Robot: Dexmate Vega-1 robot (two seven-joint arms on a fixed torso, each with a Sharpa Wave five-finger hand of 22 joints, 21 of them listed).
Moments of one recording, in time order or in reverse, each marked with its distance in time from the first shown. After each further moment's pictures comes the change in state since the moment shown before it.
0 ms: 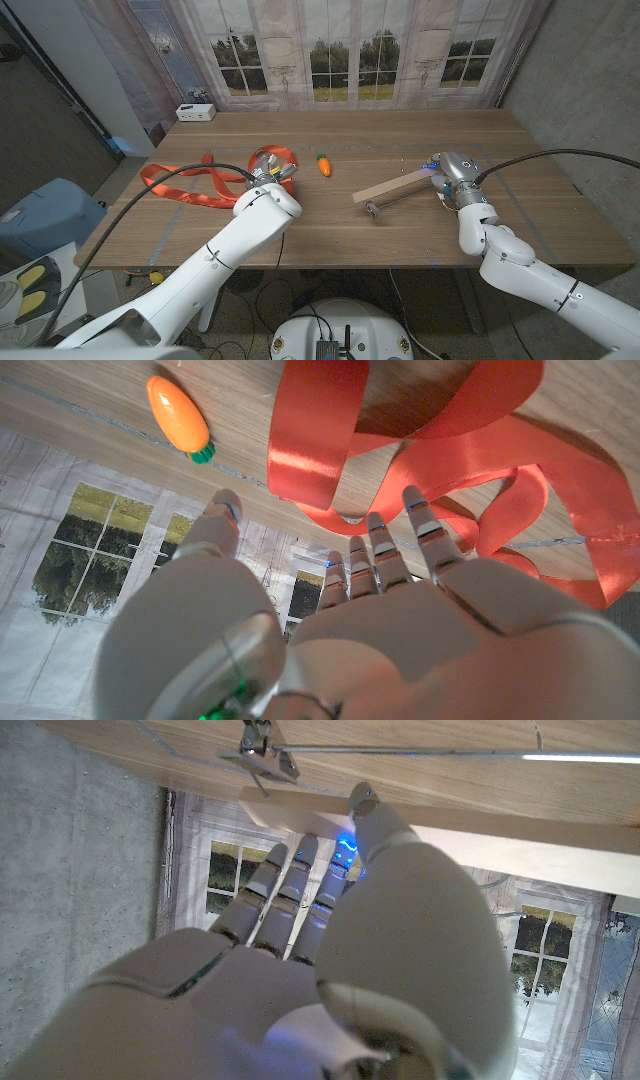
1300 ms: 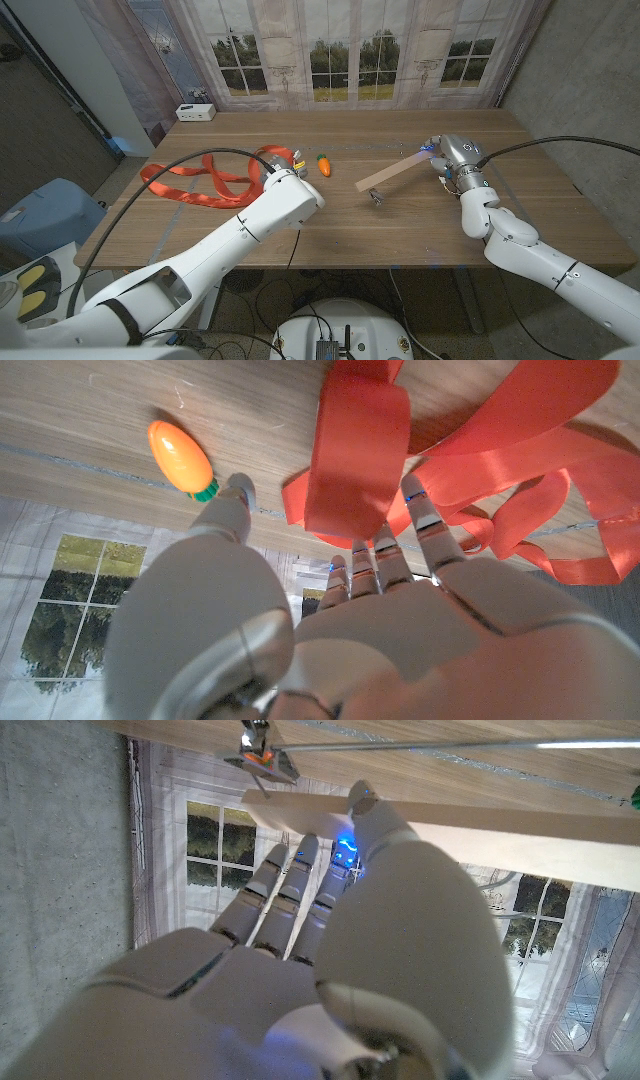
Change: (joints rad) left arm -0.208 -0.045 0.162 0.181 -0.303 0.109 0.271; left_hand 0.176 0.023 -0.004 -0.005 0.000 -0.062 0.036 -0.004 0.000 -0.017 0.024 -0.005 0.009 0.066 0.022 0.004 0.000 0.117 0.012 0.022 0.000; right arm 0.084 0.011 0.016 0.102 0.017 0.165 -0.041; right_hand 0.012 -0.004 0.000 0.000 0.002 0.000 0.000 0.023 0.000 0.002 -0.002 0.000 0.000 0.009 -0.002 -0.013 0.014 0.000 0.000 -0.008 0.000
